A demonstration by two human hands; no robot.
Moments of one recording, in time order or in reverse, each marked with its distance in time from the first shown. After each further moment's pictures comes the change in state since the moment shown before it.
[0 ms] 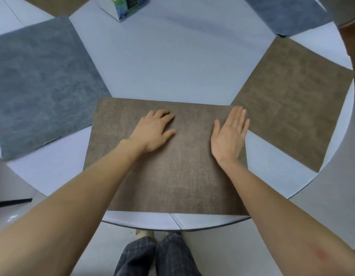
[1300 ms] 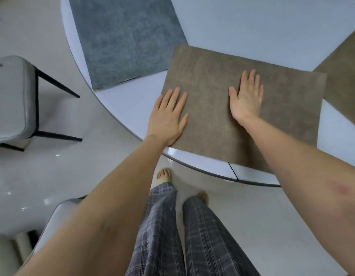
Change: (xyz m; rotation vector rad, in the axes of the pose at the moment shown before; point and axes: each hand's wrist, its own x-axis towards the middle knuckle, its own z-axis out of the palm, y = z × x) left_hand -0.156 -0.080 0.057 0.156 0.191 -0.270; right_hand -0.055 -0.111 0.025 0.109 -0.294 -0.278
